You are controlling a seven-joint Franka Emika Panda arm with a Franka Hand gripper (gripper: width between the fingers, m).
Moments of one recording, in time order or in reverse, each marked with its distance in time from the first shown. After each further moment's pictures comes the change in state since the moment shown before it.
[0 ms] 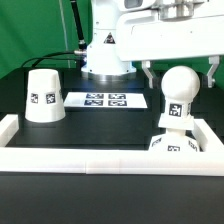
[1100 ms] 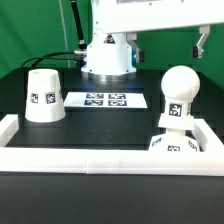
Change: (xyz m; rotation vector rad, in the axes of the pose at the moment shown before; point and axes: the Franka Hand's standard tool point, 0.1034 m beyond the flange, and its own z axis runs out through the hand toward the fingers) arm 0.007 0.028 -0.040 -0.008 -0.070 -0.322
